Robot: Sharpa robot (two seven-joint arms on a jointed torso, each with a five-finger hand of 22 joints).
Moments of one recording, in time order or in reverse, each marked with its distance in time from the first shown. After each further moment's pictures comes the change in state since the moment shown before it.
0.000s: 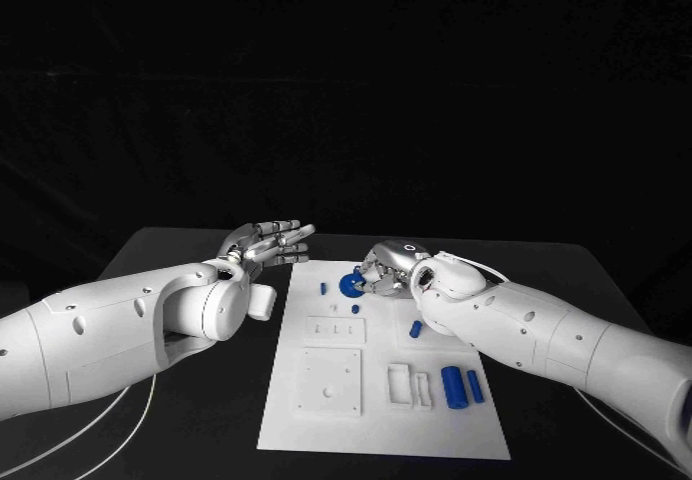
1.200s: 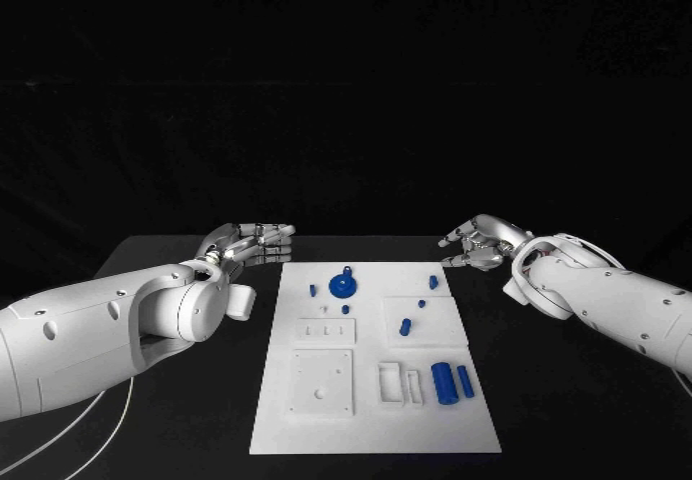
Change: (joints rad) left arm 0.000 -0.041 0.000 -0.015 -0.009 0.043 0.005; left_hand -0.015 0.099 -0.088 -0.125 0.000 0.300 0.002 0.009 0.013 0.365 -0.025 0.005 0.012 0.135 -0.012 0.000 0.003 -0.016 0.008 -0.019 0.005 0.000; right arm -0.001 -0.354 0.090 0.057 0.416 0.062 0.225; right_hand 0.161 0.039 -0.175 -0.300 0.146 0.009 0.010 0.000 0.000 -0.008 0.007 -0.009 -0.011 -0.007 0.007 -0.011 -0.007 0.014 0.000 0.000 -0.029 0.000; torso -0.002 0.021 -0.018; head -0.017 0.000
